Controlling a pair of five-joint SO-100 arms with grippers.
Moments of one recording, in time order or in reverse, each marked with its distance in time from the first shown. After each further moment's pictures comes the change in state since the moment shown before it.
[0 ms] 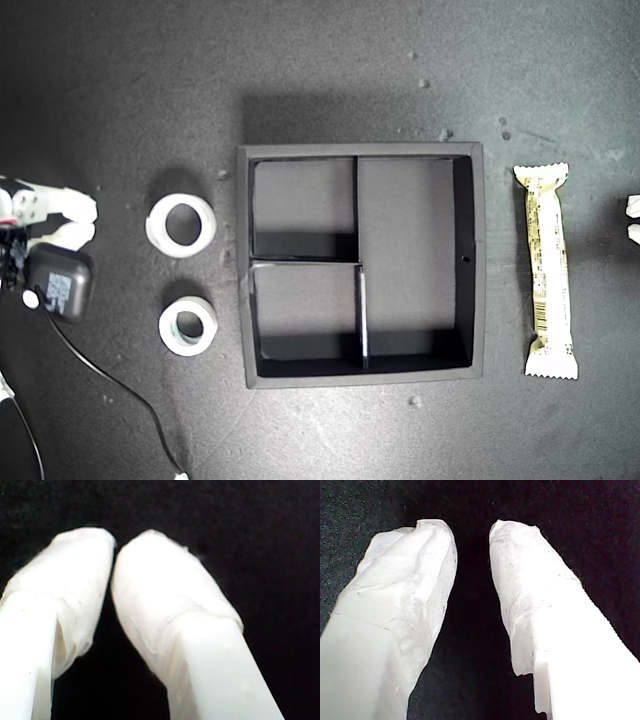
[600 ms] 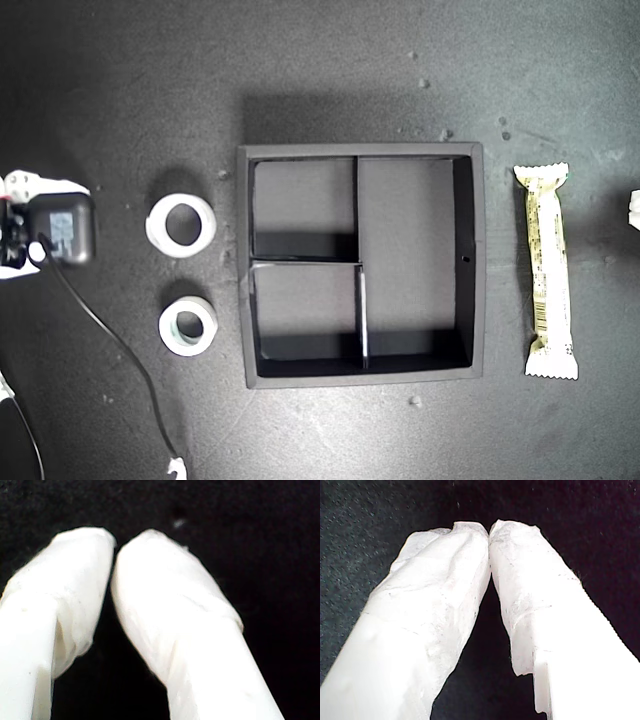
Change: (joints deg) arm 0 -4.7 0.0 0.0 0.0 -17.9; arm 1 6.5 0.1 0.0 -2.5 0.0
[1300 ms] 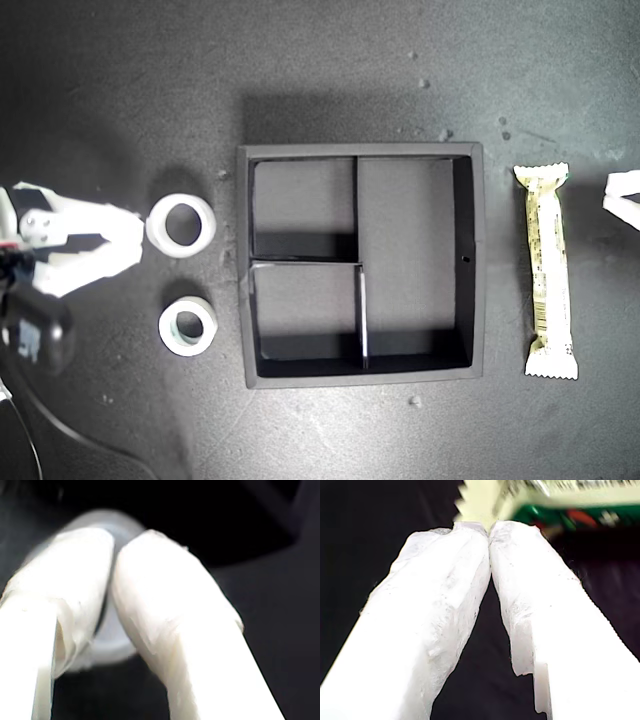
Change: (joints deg) arm 0 14.9 0.0 0.0 -35.0 28.7; arm 1 -0.1 -0.1 0.0 -30.5 -17.3
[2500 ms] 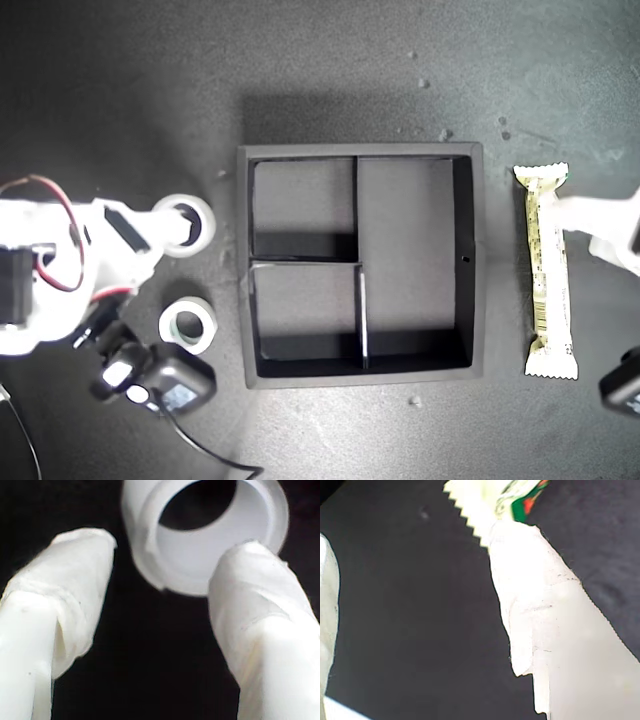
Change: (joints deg) arm 0 -0.4 -86.2 -67.1 27.6 8.5; arm 1 -14.1 -86.0 -85.3 38.5 -34.1
